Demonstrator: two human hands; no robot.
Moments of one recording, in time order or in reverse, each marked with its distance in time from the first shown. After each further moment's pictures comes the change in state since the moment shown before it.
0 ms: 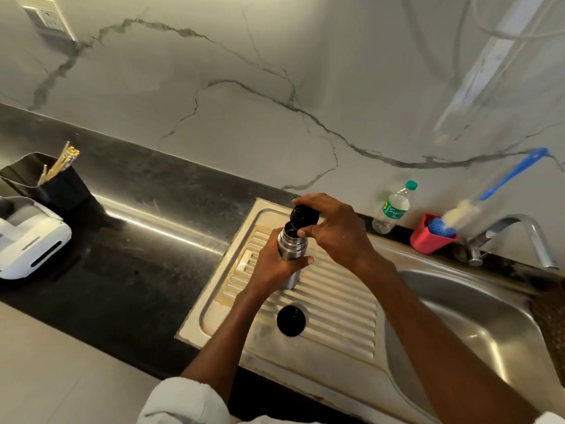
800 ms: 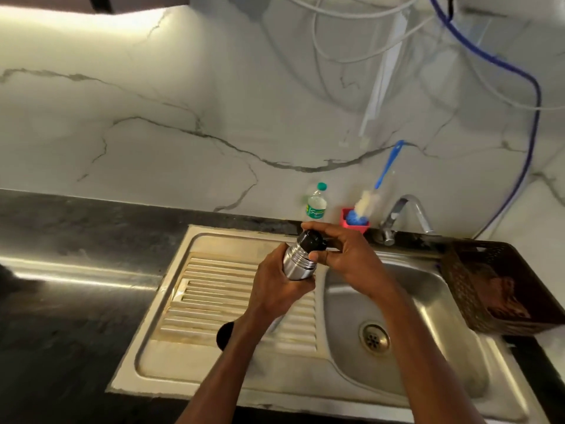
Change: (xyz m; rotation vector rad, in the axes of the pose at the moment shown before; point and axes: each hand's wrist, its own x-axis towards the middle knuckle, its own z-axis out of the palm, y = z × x) left_hand -0.045 0.092 0.125 0.139 -0.089 0.239; right_hand -0.118 0.040 -0.127 0.309 0.098 0.290
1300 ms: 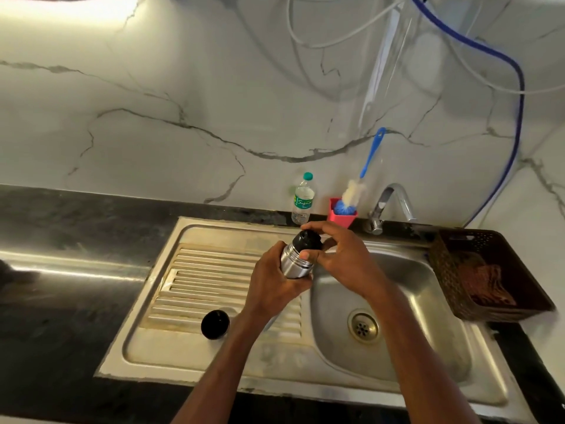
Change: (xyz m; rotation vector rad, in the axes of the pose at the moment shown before) left_hand -0.019 0.016 0.033 0.050 -0.013 0.002; right_hand -0.028 0.012 -0.025 -0.182 0.057 0.059
